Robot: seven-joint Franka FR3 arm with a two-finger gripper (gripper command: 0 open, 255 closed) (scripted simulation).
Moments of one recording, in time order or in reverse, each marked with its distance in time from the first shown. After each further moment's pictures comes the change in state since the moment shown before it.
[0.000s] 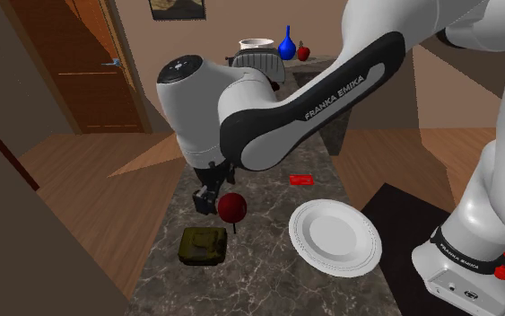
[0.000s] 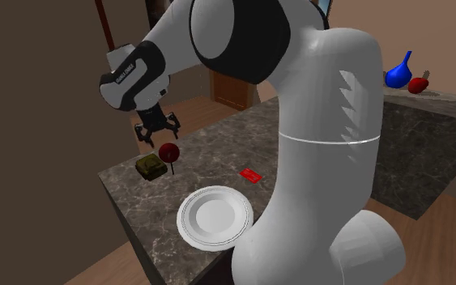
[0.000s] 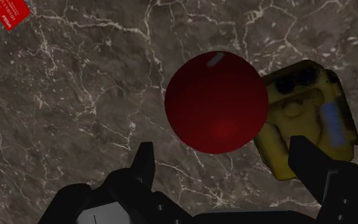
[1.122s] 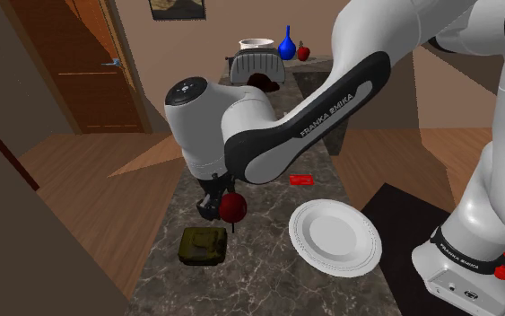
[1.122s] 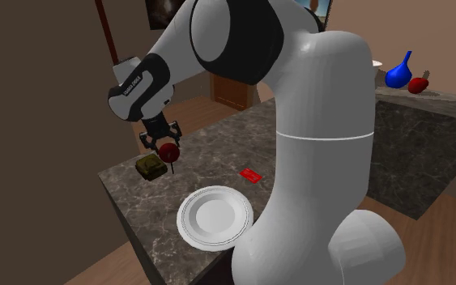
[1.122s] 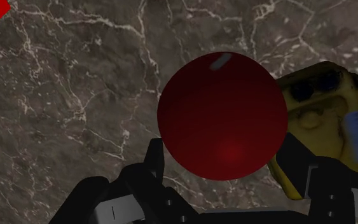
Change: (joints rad) arm 0.001 0.039 -0.017 -0.036 -0.037 0.069 0.023
